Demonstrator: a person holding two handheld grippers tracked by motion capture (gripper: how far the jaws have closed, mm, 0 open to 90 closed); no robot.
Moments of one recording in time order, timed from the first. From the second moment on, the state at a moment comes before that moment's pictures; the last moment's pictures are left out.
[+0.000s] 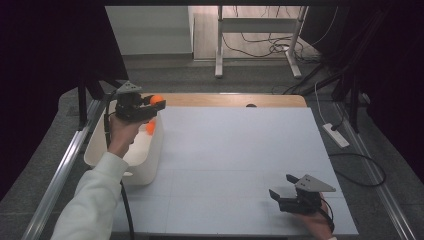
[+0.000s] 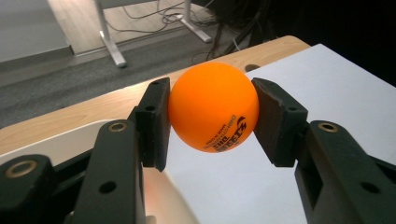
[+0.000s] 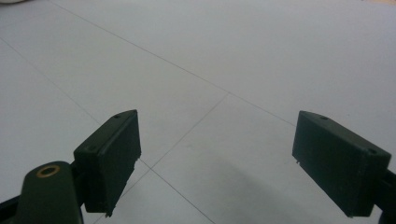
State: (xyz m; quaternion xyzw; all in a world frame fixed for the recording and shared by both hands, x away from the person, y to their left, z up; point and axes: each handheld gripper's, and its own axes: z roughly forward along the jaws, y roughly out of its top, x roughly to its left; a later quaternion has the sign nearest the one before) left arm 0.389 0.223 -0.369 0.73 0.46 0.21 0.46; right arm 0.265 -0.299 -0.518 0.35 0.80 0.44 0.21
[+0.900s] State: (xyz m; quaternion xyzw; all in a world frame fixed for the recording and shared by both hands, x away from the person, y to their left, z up) left arm 0.396 0.255 -0.388 0.71 0.52 0.22 0.42; right arm 0.266 -0.299 -0.518 0.35 0.80 0.44 0.21
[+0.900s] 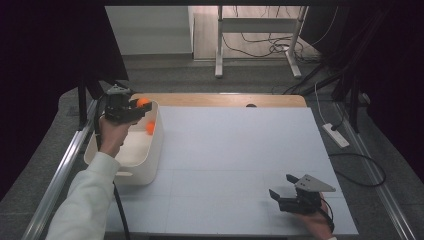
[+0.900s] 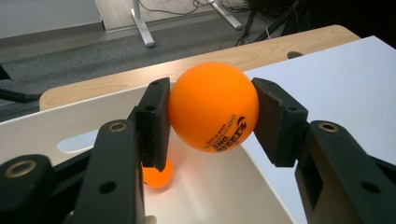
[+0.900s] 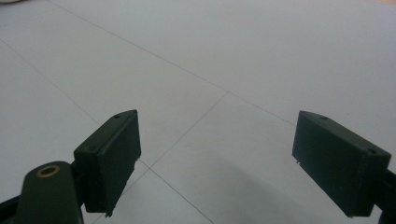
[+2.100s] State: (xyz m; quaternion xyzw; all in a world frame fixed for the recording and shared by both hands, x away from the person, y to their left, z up) left arm 0.402 0.265 -0.400 0.71 0.54 0.17 0.42; right arm 0.266 -0.298 -0.518 0.35 0.80 0.44 0.21
